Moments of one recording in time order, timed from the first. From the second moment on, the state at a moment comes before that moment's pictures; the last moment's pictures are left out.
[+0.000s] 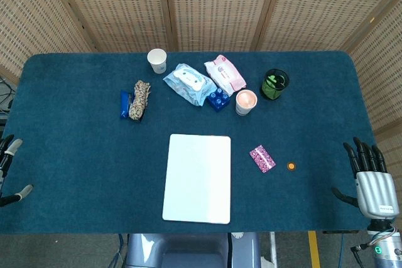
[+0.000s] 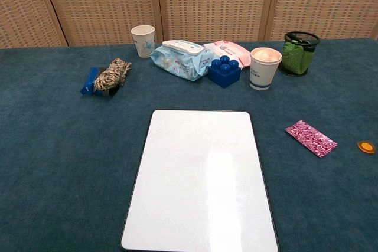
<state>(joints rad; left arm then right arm) -0.08 -1.00 0.00 -1.65 1.53 1.52 -0.03 0.07 -1.13 0.09 -1.72 -1.49 1.53 -0.19</state>
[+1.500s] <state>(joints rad) -0.11 -1.03 -0.05 -1.66 1.41 1.42 0.07 0.70 -1.33 0.14 -1.39 -1.43 0.66 -0.38</state>
